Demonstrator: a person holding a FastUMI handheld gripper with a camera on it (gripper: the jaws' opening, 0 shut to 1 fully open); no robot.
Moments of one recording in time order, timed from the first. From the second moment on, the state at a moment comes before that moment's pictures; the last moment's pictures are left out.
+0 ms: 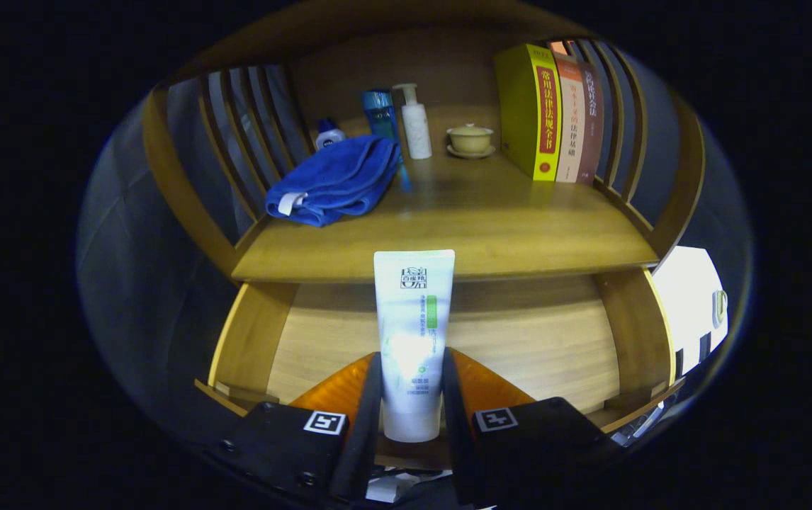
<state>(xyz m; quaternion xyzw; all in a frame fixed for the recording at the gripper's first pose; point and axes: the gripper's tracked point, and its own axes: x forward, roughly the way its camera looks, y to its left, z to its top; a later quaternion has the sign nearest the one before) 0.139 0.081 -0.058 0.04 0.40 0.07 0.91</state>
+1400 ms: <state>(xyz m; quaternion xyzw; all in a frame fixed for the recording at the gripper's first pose) 0.299 0.057 -0.046 0.05 0.36 0.03 0.93</state>
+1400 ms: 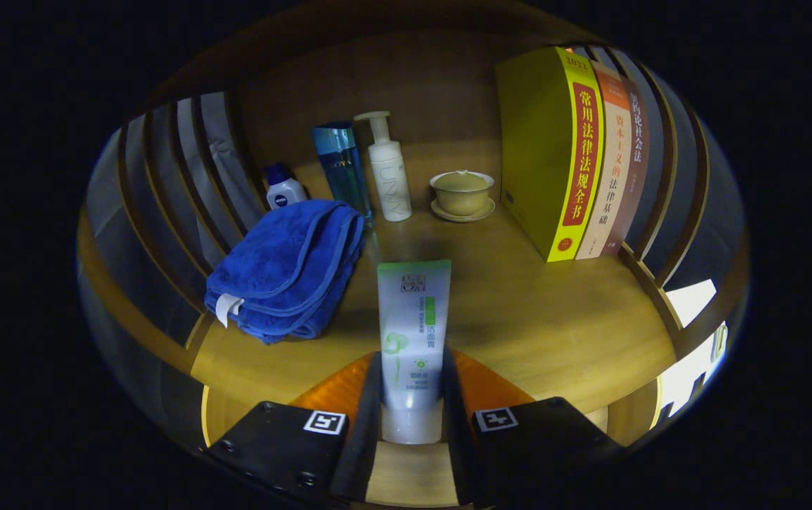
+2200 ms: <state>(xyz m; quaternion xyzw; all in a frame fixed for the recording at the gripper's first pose) 0.301 0.053 -0.046 0.09 0.34 0.03 0.93</state>
